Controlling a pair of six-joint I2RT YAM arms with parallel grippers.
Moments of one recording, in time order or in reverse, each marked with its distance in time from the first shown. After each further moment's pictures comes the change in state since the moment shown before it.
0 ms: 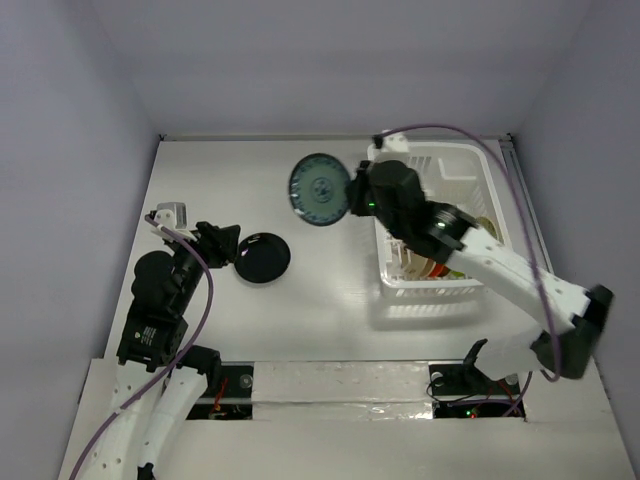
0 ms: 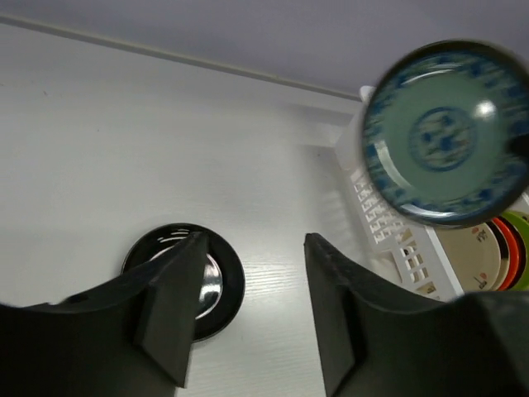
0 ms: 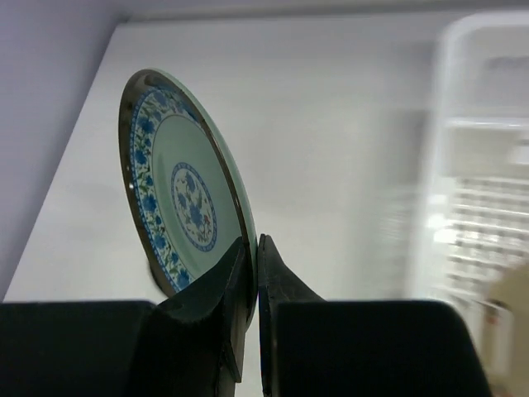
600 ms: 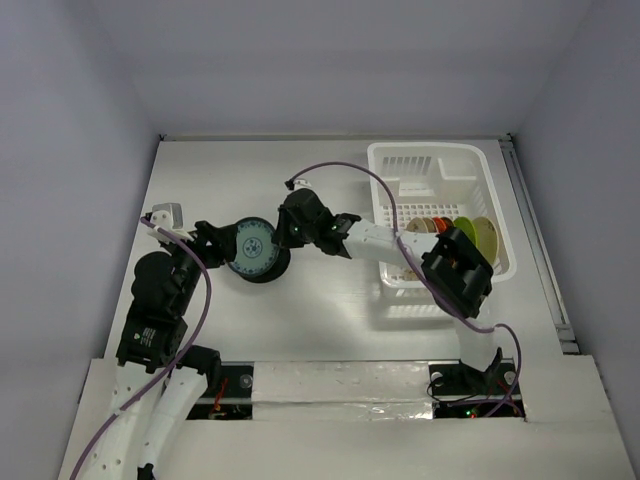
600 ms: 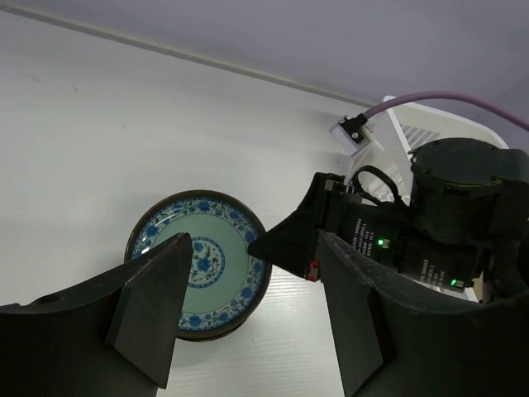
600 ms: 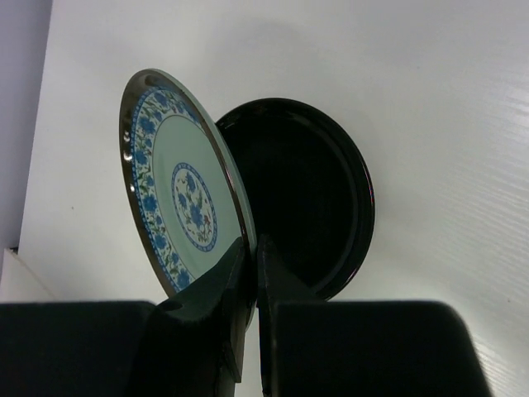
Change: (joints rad) left arm 0.000 -0.006 0.002 -0.022 -0.079 -0.004; right arm 0.054 0.700 0.116 0.359 -0.469 0.203
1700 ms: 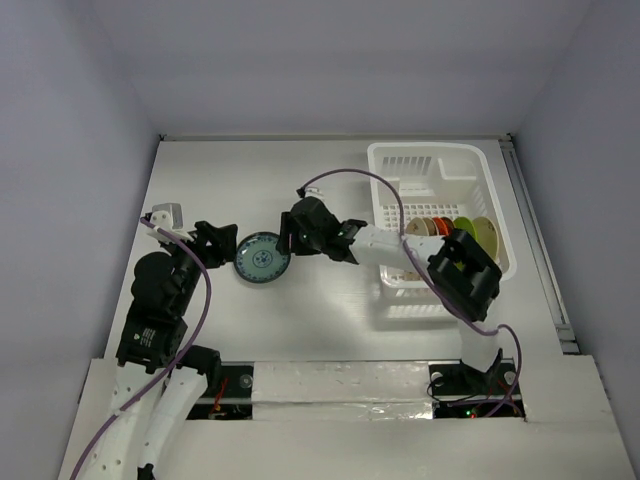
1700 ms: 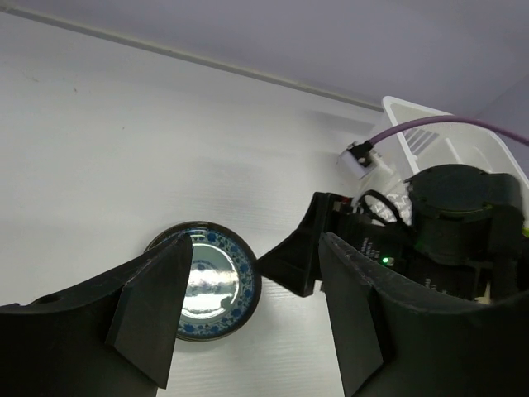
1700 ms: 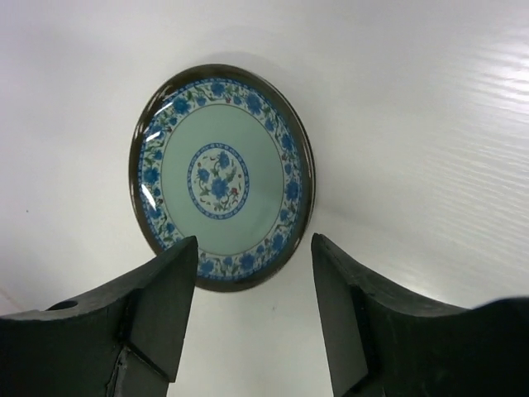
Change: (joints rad) left arm 0.000 -0.002 0.000 0.000 0.001 0.000; right arm 0.000 -0.013 -0.099 -0.018 0.078 0.053
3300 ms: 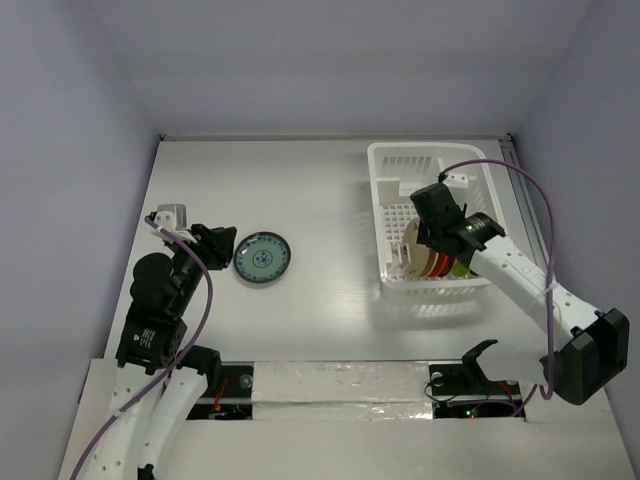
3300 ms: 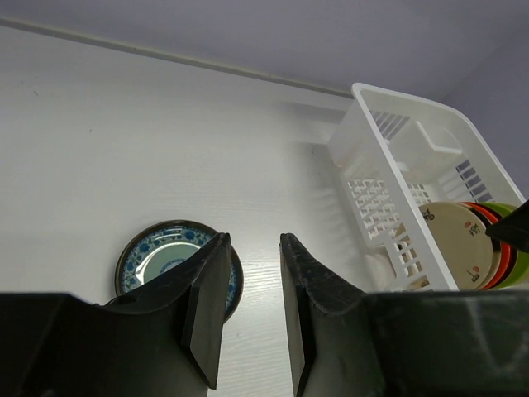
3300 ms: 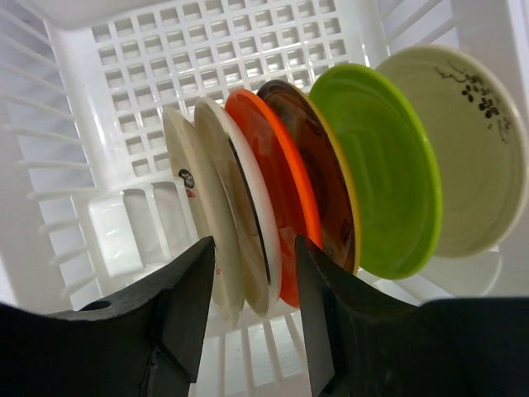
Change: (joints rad) left arm 0.000 -0.005 0.000 0.009 0.089 0.005; right arm -0.387 -0.755 -0.348 -0.655 0.499 -0.207
